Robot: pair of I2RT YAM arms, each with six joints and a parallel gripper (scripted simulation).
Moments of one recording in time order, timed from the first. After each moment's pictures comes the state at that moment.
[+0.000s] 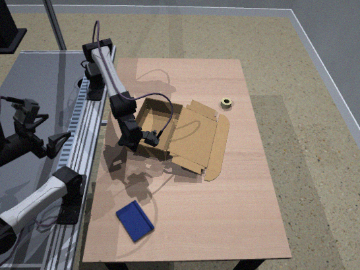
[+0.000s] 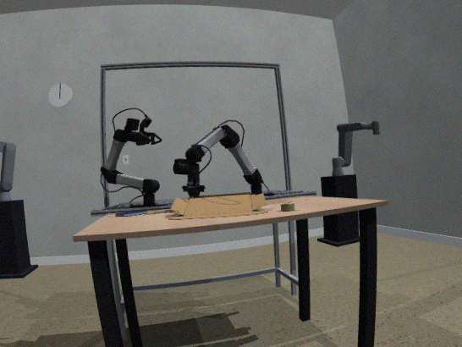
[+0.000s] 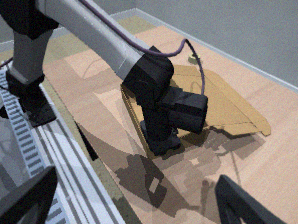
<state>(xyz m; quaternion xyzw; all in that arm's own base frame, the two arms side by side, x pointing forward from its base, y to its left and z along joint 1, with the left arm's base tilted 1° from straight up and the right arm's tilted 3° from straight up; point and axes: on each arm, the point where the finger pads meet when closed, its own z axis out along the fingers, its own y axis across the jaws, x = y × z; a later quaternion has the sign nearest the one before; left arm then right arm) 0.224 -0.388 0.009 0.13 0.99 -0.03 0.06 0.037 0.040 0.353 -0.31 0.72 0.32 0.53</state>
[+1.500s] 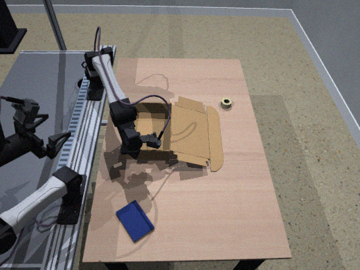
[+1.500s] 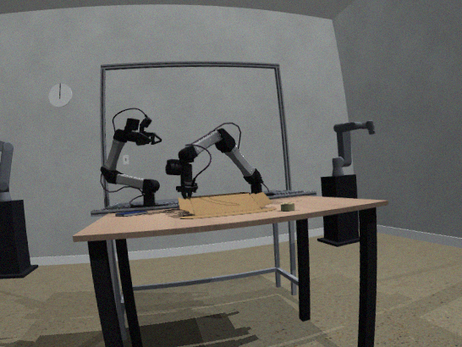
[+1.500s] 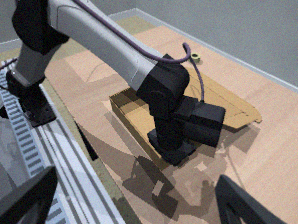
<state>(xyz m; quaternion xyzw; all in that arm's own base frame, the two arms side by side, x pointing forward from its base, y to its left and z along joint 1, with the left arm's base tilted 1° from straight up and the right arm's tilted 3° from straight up) 0.232 -0.421 0.009 0.01 1.00 -0.03 0.07 0.037 0.040 0.353 -0.31 0.72 0.32 0.53</state>
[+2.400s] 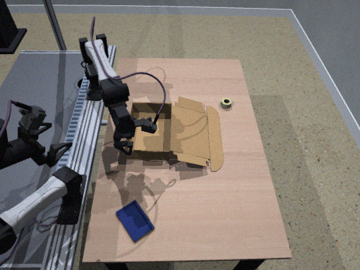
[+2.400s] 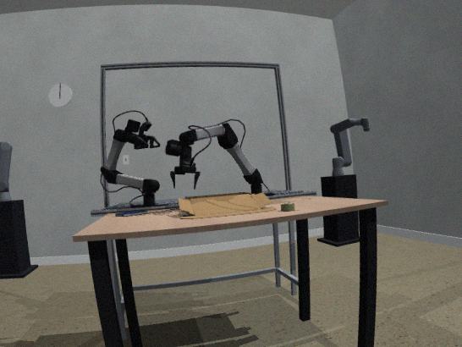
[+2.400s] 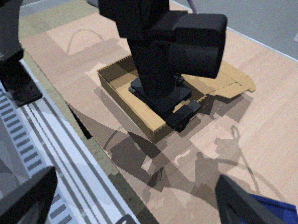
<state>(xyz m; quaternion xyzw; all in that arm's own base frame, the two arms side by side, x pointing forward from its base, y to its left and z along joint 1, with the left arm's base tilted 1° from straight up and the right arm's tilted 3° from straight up) 0.220 -0.425 0.099 0.00 0.99 -0.06 0.09 0.038 0.029 0.325 -0.30 0.76 0.28 0.50</state>
